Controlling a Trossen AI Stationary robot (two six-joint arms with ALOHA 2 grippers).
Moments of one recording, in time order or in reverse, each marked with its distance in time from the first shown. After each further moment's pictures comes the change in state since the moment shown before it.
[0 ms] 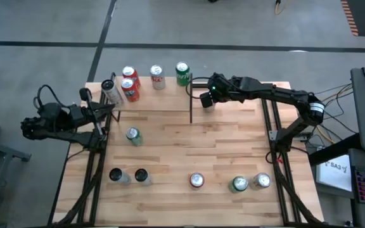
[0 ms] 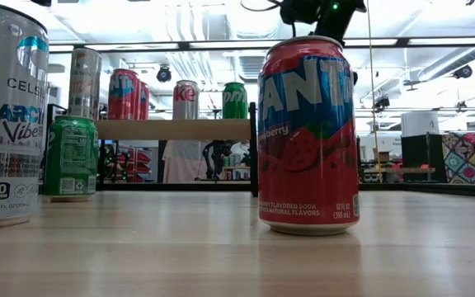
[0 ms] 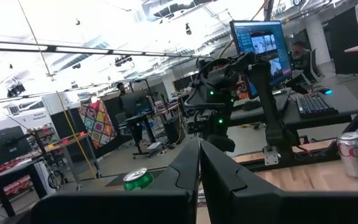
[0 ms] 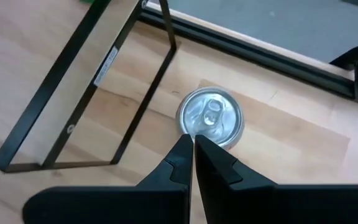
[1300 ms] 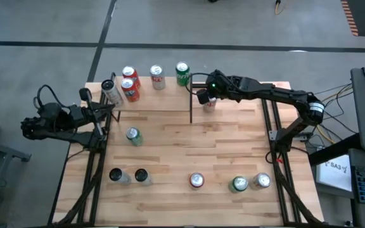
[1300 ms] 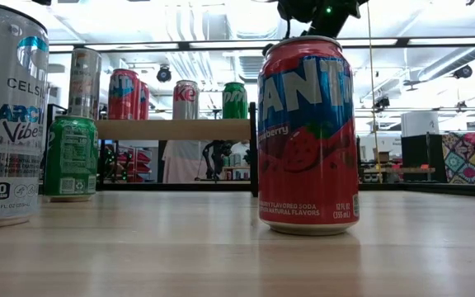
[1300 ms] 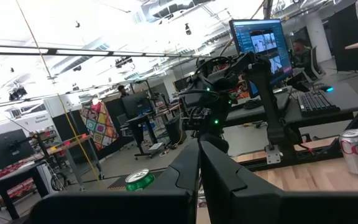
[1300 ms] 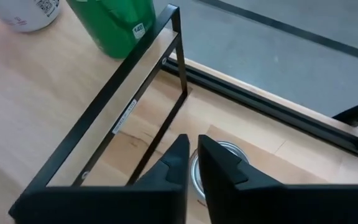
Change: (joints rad) left arm 0.000 0.002 0.000 0.003 0.000 0.021; right arm -0.013 0.002 -0.023 0.186 0.060 -0.123
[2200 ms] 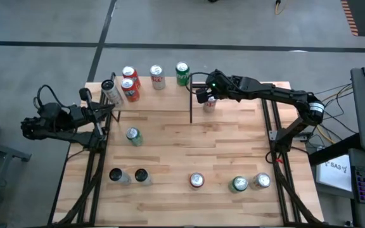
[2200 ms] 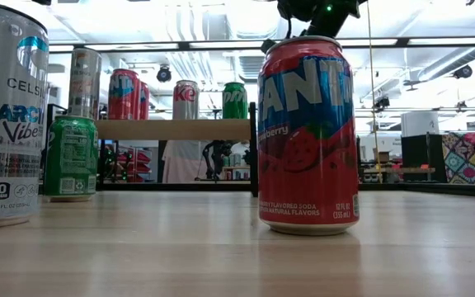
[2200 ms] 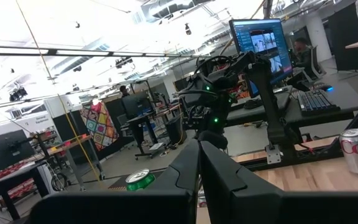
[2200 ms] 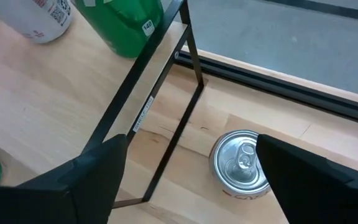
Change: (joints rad) left arm 0.000 0.000 0.000 0.000 0.000 0.004; right arm 0.000 0.000 0.008 0.000 -0.062 0.121
